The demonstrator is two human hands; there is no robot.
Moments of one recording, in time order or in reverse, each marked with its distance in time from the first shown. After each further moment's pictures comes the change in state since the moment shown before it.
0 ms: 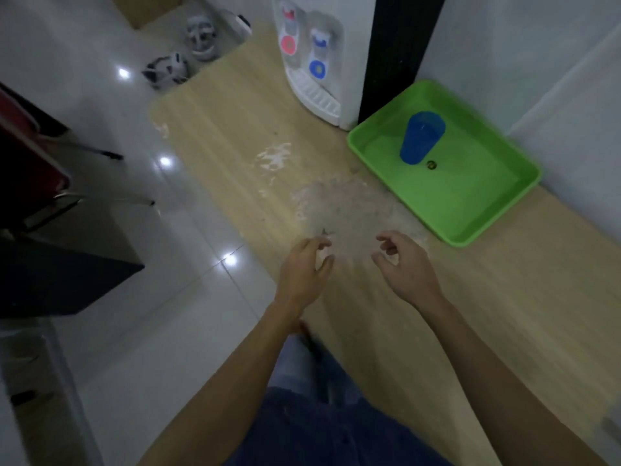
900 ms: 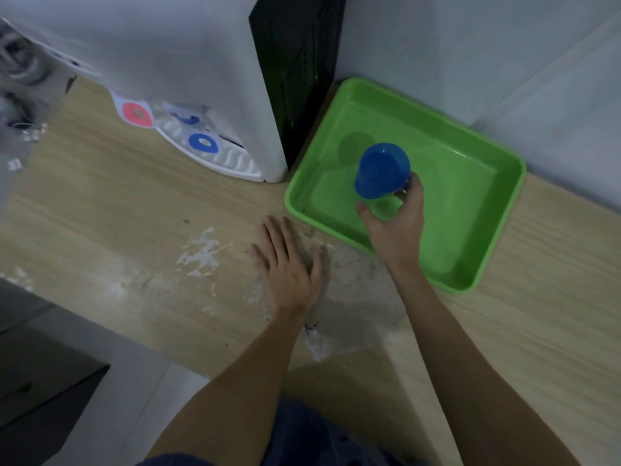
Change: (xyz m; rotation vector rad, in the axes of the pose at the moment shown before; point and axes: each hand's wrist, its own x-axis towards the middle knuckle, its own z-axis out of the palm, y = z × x) left_hand 0.221 -0.012 0.066 0.516 -0.149 0.118; right_hand 0.213 0.000 -0.017 0.380 0.655 0.402
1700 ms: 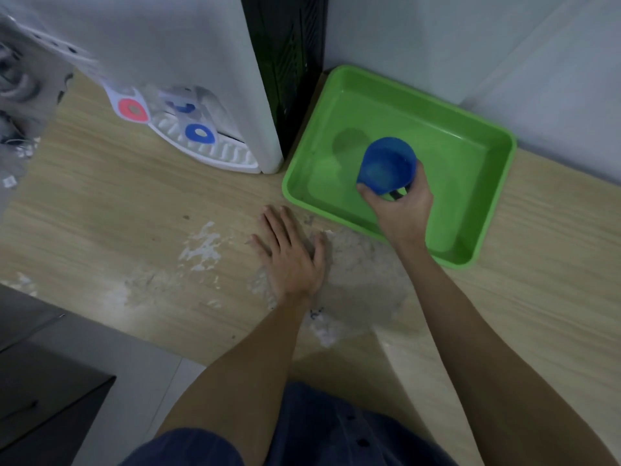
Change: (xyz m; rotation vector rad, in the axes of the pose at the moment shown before) left_hand -0.001 0.000 0.003 0.010 0.030 0.037; right_hand -0.010 -0.010 -0.013 0.096 0.119 -0.065
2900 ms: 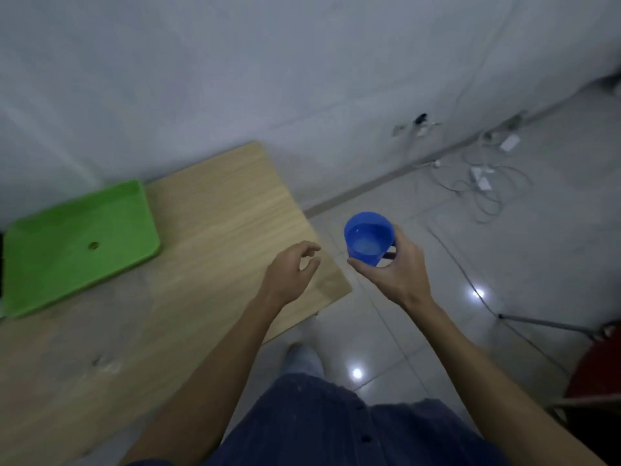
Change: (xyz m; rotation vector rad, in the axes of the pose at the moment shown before) left_hand -0.405 0.304 0.002 -0.323 -0.589 1.149; right_hand -0.429 0.151 -0.517 -0.055 0.608 0.063
